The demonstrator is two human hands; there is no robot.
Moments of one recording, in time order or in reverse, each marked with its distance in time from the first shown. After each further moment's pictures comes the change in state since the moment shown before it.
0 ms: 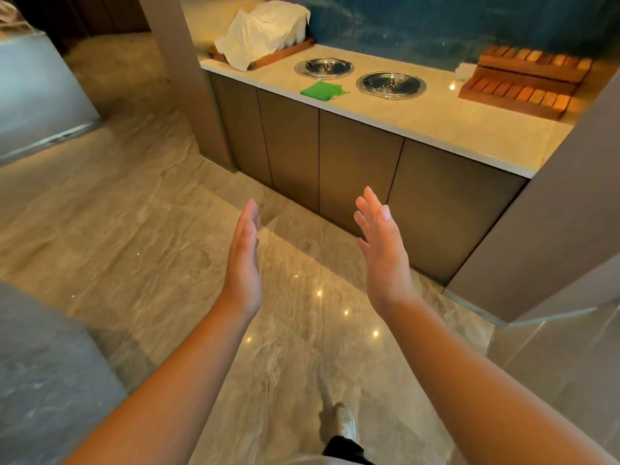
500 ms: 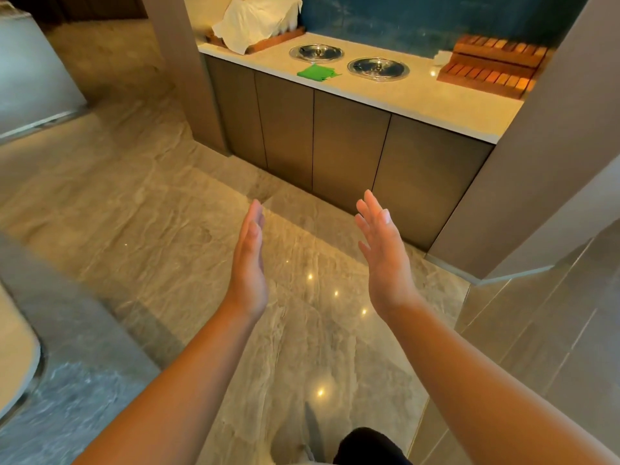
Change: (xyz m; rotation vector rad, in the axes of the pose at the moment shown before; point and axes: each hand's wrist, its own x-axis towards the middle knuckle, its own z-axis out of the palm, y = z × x) left_hand -0.194 0.032 -0.072 -0.052 -0.051 -0.003; right_hand -0.209 -0.011 0.057 -0.046 0.035 0.026
